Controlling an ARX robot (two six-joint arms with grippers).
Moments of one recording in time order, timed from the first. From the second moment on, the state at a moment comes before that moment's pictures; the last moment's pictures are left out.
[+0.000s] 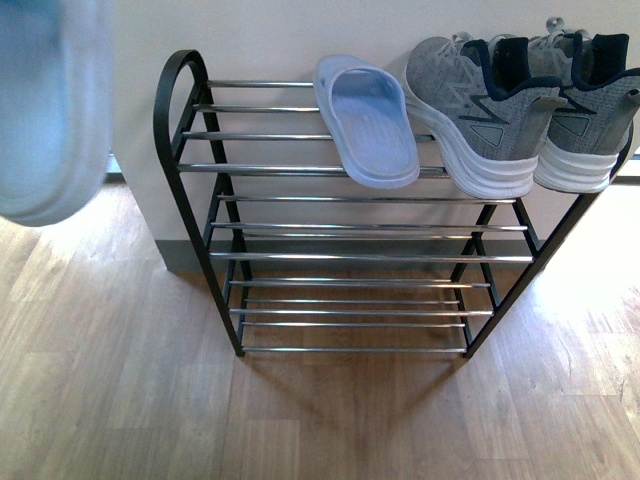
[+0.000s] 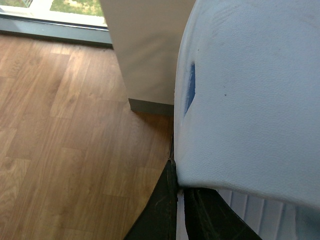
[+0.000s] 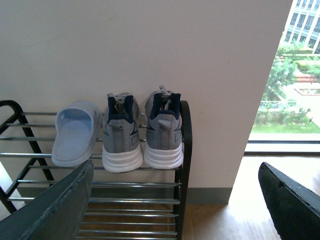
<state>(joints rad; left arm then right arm) -0.32 1.55 0.99 -0.12 -0.28 -0.28 0.00 0.00 0.02 0.00 0.00 -0.01</state>
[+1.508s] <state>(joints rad) -0.36 2.44 1.90 -0.35 -0.29 -0.27 0.00 0.00 0.02 0.00 0.00 -0.01</state>
